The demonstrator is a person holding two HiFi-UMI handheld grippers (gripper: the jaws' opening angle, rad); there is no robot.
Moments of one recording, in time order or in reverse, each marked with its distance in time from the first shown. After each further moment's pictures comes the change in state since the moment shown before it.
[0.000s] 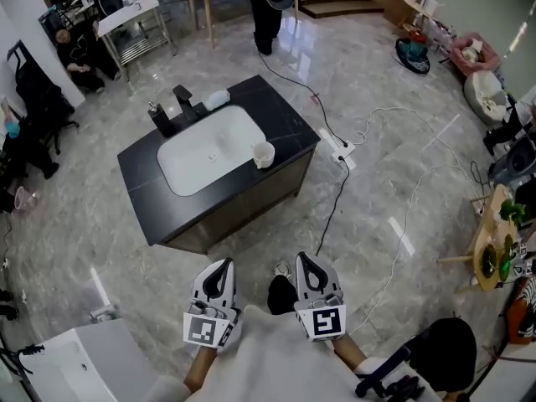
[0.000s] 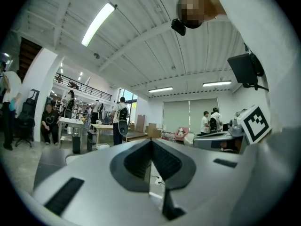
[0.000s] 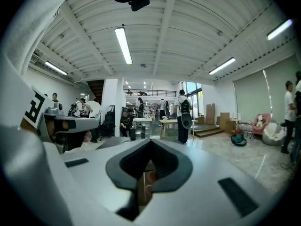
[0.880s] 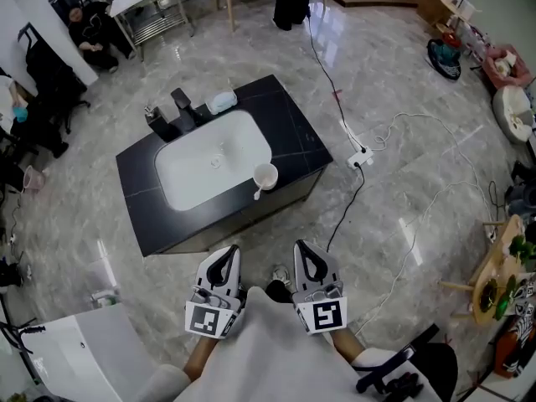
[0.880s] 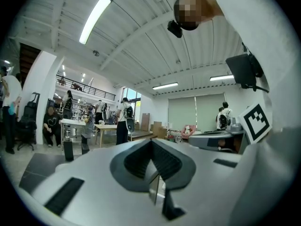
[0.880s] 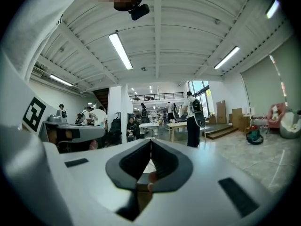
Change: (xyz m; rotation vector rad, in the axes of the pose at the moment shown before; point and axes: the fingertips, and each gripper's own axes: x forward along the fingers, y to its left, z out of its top) left arm 0.136 0.023 0.008 0.015 0.024 0.064; right arm 0.117 -0.077 0.021 0.085 -0.039 0.125
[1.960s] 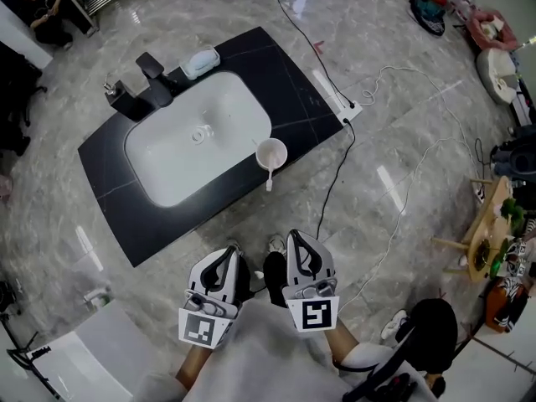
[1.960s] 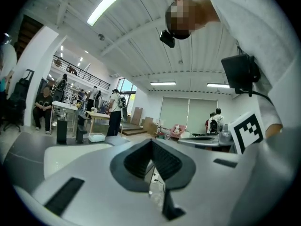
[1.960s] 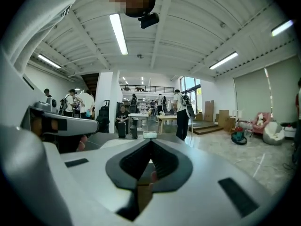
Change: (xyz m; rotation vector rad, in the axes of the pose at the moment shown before) left arm -0.003 0.055 -0.045 -0.121 0.013 -0.144; right arm 0.059 0.037 -0.050 0.009 0.064 -0.213
